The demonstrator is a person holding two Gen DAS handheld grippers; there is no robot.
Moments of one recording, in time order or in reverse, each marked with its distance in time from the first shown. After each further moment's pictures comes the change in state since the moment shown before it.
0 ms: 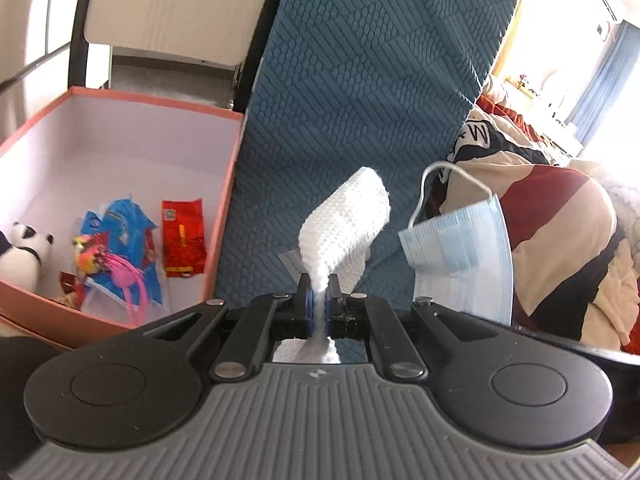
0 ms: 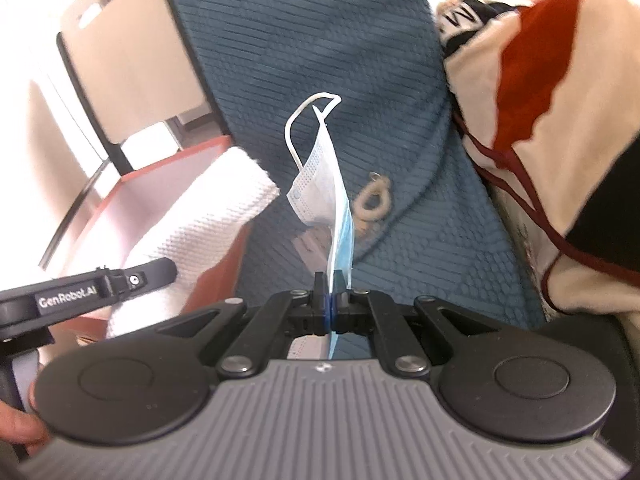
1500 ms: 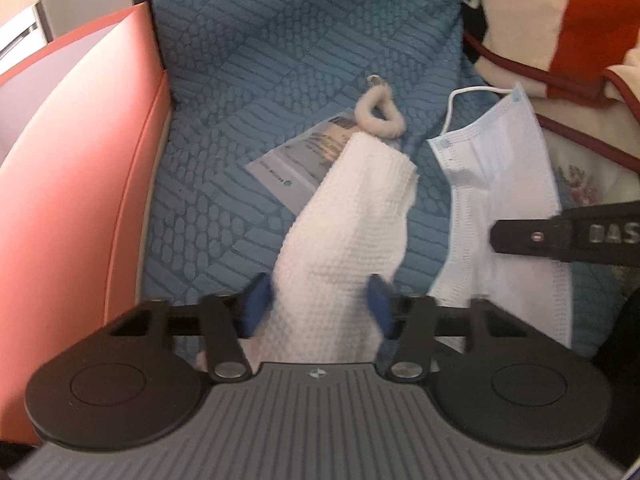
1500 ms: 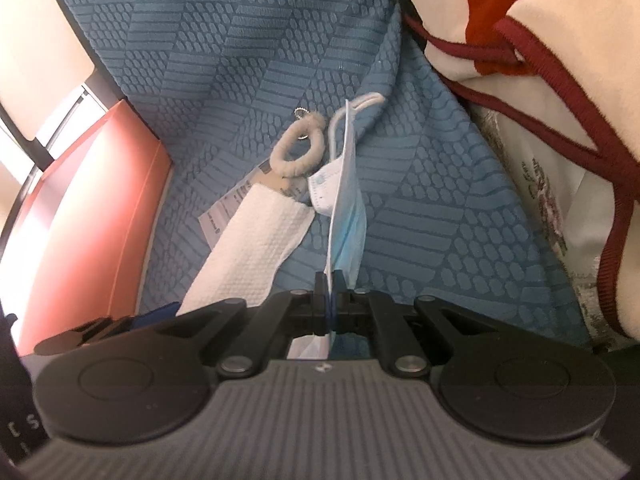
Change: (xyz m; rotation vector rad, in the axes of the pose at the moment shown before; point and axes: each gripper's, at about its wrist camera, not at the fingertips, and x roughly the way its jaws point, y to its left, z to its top) left arm 0.189 -0.030 -0.058 0.308 0.241 0.139; right arm 0.122 -0.066 -0.013 0.138 0.130 -0.054
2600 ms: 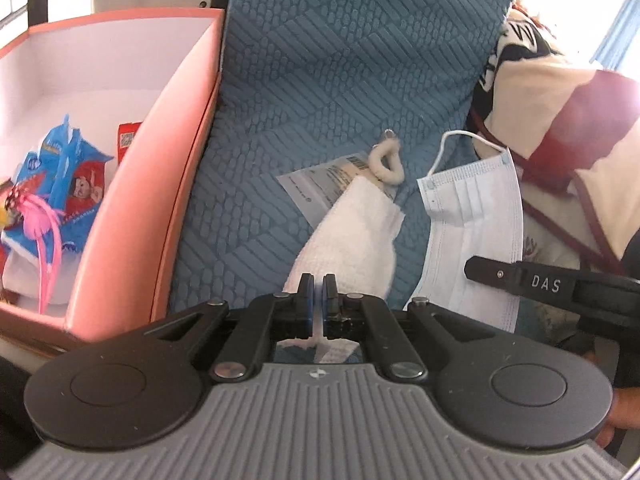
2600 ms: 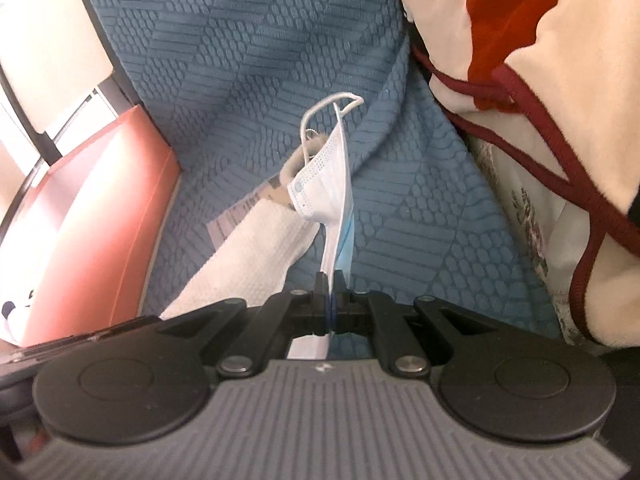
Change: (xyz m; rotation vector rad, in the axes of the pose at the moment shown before) left arm -0.064 0.031 -0.005 -0.237 -0.048 -0.086; right arm -0.018 0.008 -0.003 -0.066 -0.064 -0.019
